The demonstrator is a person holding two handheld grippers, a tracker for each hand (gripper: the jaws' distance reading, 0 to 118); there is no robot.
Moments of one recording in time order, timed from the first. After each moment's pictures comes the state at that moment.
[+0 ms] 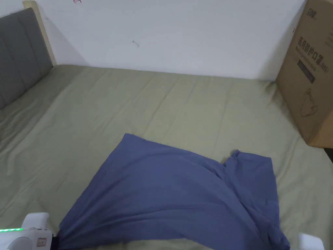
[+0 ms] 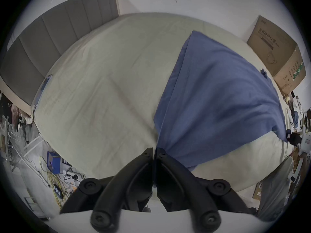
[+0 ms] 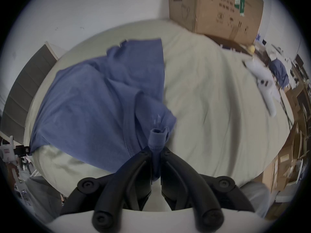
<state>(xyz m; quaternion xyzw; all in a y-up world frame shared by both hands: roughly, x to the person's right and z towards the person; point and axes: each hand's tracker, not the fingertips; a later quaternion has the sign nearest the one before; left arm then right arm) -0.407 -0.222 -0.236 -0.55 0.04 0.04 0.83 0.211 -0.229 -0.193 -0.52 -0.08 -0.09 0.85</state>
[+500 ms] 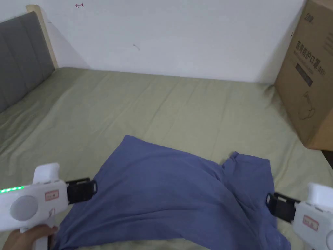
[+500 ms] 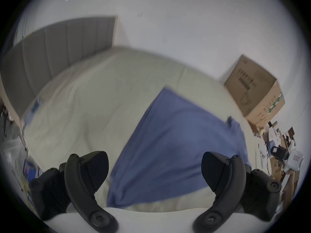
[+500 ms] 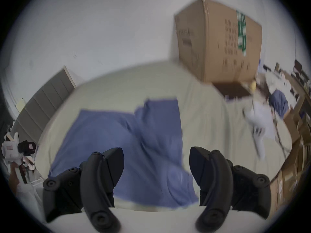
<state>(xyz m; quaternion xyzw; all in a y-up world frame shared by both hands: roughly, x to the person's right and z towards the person) -0.358 -0.098 -0.268 -0.35 -0.03 0.14 0.93 0.191 -0.099 -0.218 -0.31 -0.04 -0.08 0.95</state>
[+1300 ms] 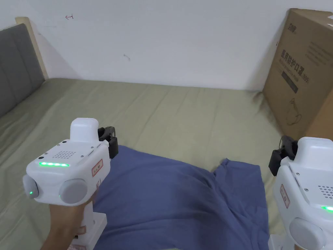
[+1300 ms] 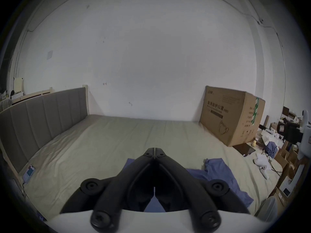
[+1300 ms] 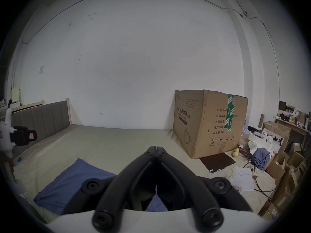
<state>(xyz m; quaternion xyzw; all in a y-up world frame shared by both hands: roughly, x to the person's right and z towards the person) -0.247 -0.013 -0.305 -0.15 -0.09 0.04 0.98 0.129 -0.001 -0.214 -0.07 -0.10 0.03 0.99</state>
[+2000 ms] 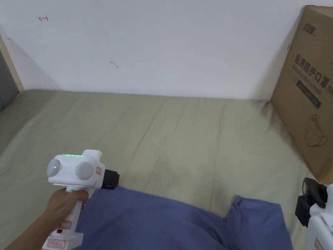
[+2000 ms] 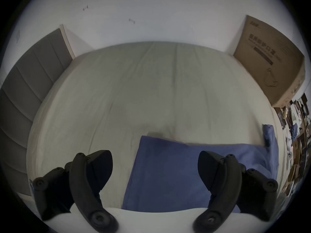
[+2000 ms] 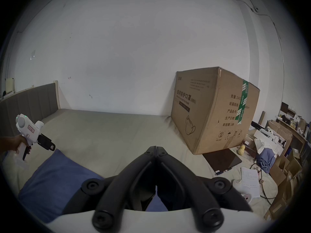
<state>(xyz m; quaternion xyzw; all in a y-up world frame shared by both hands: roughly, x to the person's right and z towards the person) -0.273 -0.179 -0.632 -0.49 -0.05 -0.01 0.87 0.168 -0.058 -0.361 -0.15 -0.12 0.05 0.98</state>
